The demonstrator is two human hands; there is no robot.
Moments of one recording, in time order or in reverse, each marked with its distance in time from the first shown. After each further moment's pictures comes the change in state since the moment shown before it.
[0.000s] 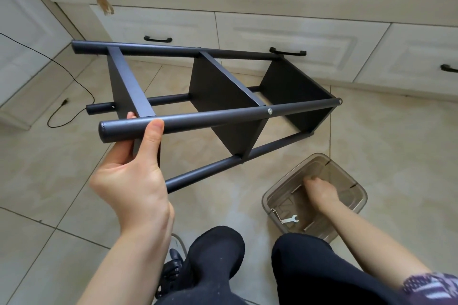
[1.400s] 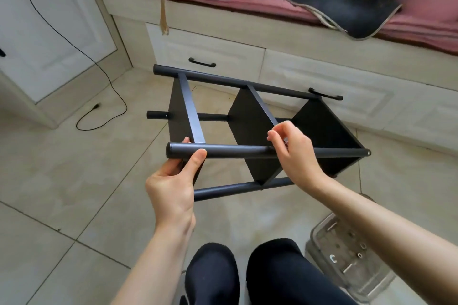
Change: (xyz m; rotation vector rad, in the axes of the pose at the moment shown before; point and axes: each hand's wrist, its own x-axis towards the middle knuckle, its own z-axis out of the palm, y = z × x) left_hand 0.116 -0.029 -0.072 -0.113 -0.152 -0.271; right_hand -0.053 -0.225 -0.218 0.822 0.681 -0.459
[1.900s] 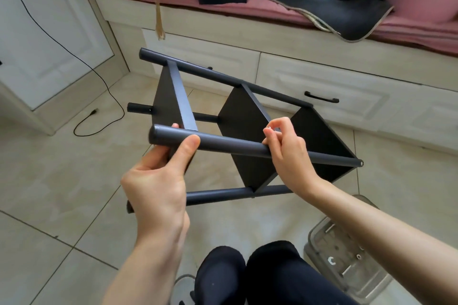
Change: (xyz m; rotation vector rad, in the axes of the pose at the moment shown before) left_hand -0.017 0.044 0.019 -0.045 -0.030 0.166; right_hand -0.004 -0.020 -0.006 0.122 0.000 -0.107
